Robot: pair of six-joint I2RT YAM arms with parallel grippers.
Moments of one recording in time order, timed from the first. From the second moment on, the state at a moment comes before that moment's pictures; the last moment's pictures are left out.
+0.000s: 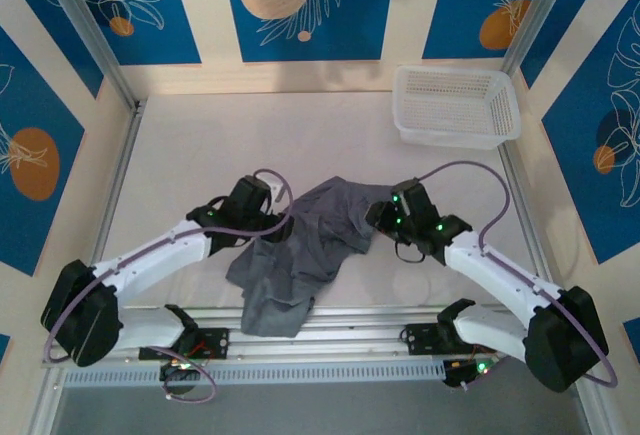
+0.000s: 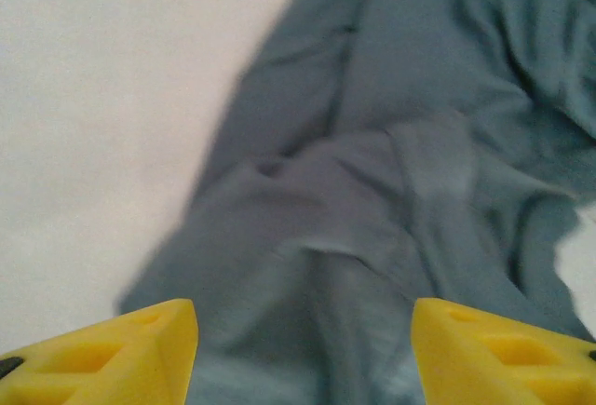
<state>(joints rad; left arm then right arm) -0.71 1.25 0.80 -0.44 0.02 -0.31 0.49 1.09 0.68 -0.46 0.00 0.91</state>
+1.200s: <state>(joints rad) -0.45 1.09 0.93 -0.82 -0.34 -0.38 0.46 1.25 0.53 -0.23 0.01 -0.60</state>
